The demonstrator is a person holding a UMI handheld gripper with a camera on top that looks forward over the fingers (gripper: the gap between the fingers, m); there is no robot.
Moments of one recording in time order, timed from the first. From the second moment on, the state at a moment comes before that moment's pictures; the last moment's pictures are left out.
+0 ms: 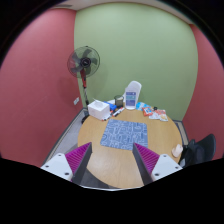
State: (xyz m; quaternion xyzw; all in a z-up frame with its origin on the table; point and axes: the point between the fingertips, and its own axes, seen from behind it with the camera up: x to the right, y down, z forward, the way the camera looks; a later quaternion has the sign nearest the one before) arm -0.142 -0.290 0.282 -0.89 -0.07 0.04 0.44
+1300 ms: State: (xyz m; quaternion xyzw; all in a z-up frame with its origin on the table) arm 0.272 -0.133 0.001 -0.91 0.09 0.02 0.41
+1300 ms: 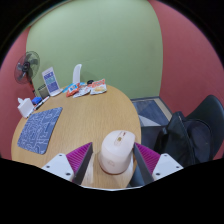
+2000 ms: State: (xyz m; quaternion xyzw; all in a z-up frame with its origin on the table) arm 0.297 -0.076 0.104 -0.86 0.11 -0.10 0.49
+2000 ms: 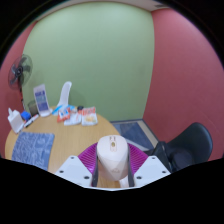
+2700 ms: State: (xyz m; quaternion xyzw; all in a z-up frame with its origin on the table) arm -0.081 0.022 0.004 -0.90 0.01 0.03 0.43
